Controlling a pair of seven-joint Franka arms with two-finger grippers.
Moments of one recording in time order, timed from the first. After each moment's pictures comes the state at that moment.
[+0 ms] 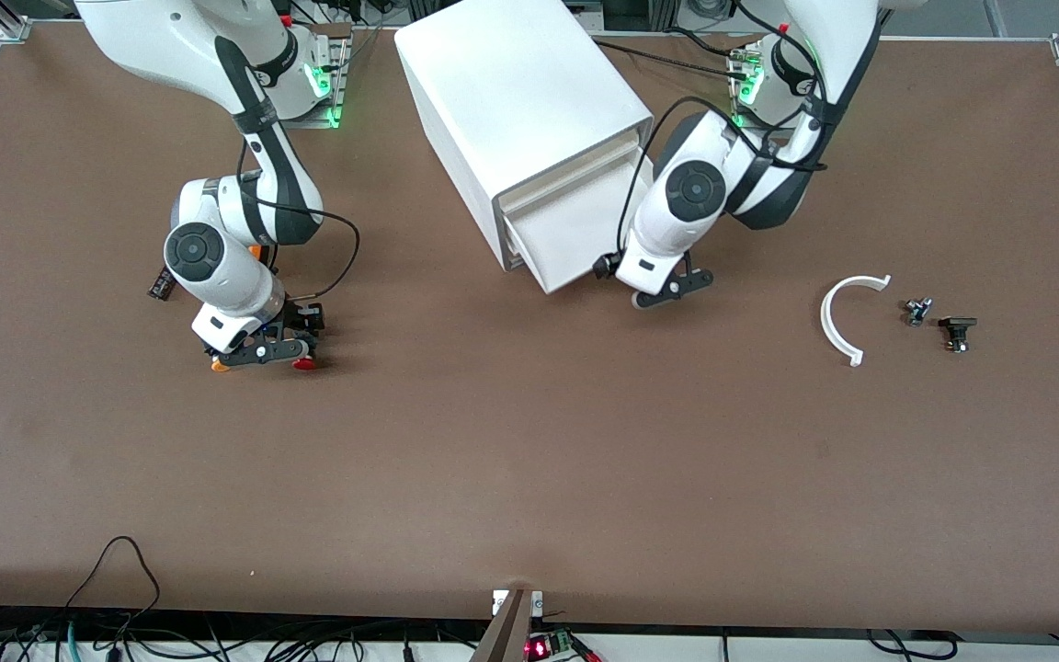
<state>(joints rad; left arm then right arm) -0.45 0.31 -0.19 -2.08 -0.16 2.24 -0.89 0.47 0.39 -0.25 -2.12 0.09 2.48 0.00</state>
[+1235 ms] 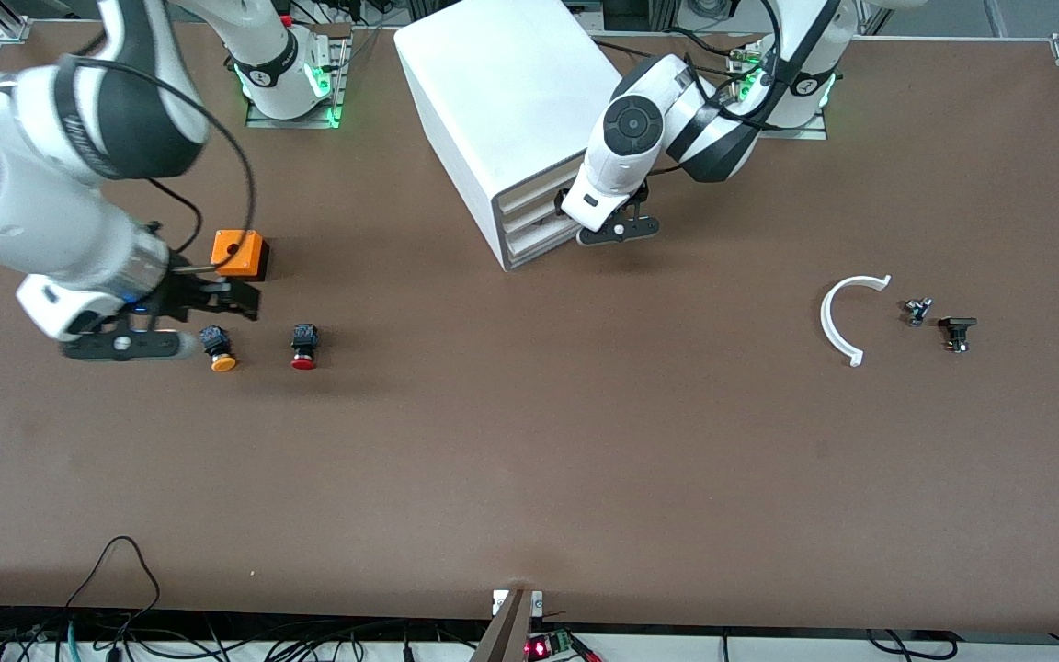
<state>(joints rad) -0.45 0.25 -0.35 -2.12 -0.16 2.22 -0.89 0.35 0.26 -0.23 -1.53 0.09 1.75 0.12</state>
